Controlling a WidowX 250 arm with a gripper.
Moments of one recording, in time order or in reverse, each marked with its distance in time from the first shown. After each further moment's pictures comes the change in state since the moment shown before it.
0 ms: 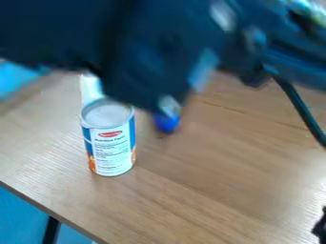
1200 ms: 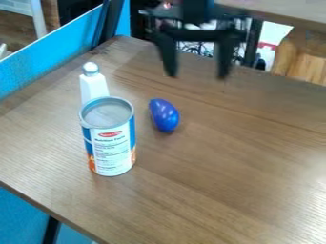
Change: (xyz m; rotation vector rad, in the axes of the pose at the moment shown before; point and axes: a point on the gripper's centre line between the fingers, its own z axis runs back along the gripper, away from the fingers) arm 0.000 0.224 0.122 -0.134 -0.402 0.561
